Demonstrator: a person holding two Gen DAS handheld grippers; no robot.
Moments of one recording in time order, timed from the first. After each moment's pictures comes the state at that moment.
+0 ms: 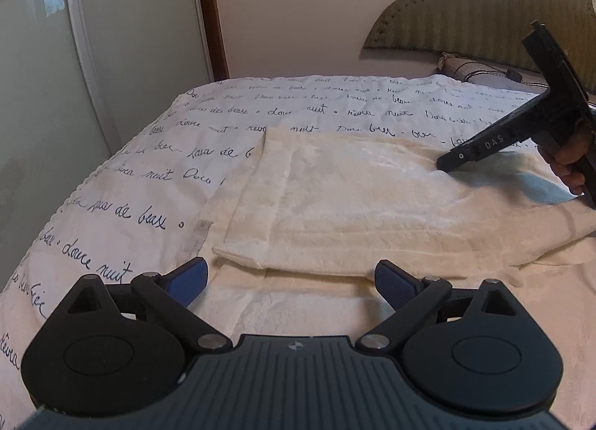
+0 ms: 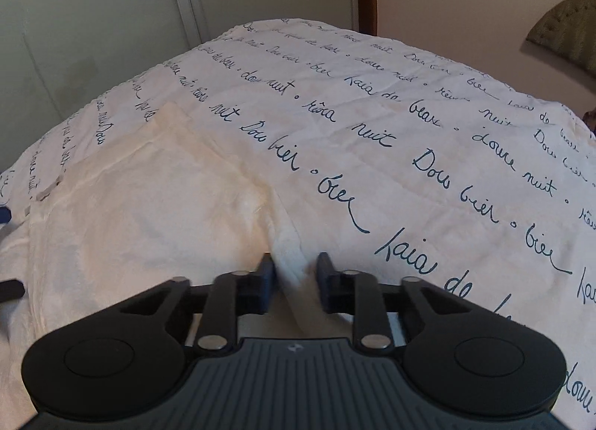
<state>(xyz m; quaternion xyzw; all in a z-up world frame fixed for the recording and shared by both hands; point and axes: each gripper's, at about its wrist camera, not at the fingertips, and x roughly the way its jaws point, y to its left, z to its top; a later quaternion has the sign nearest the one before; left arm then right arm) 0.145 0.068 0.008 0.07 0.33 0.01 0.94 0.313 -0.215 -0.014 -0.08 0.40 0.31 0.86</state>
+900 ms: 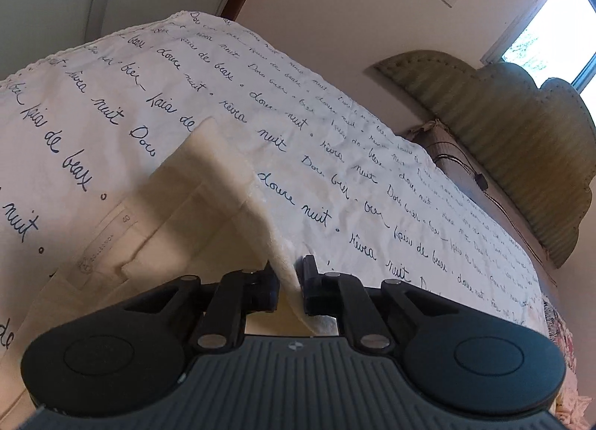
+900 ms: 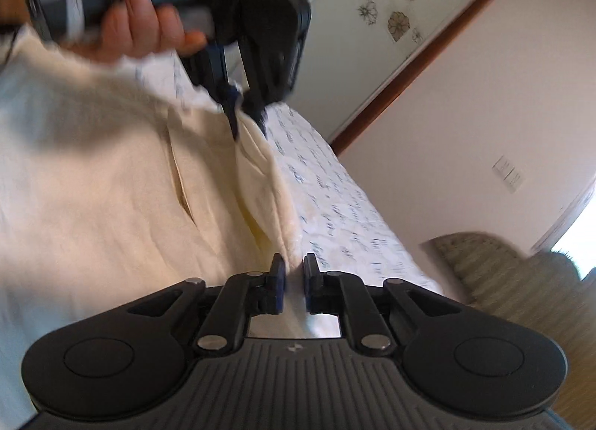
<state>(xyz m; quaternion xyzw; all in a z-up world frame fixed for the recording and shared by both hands) 0.203 0.105 0.040 -0.24 0.38 -0.04 0.89 0.061 -0.136 -0.002 -0.42 0.12 0.19 0.88</state>
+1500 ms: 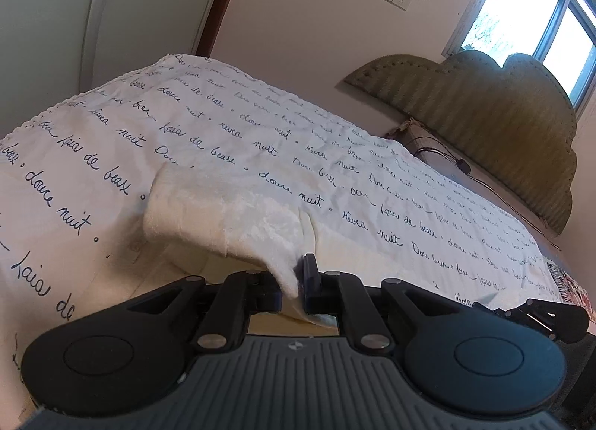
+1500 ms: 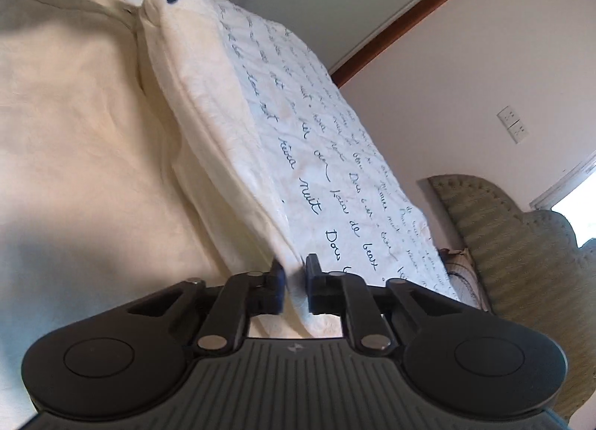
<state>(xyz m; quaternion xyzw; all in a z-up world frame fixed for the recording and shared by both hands) 0.117 0.112 0.053 -0.17 0.33 -0.07 0.92 0.082 -0.184 0.015 -0.44 0.23 0.16 0.85</state>
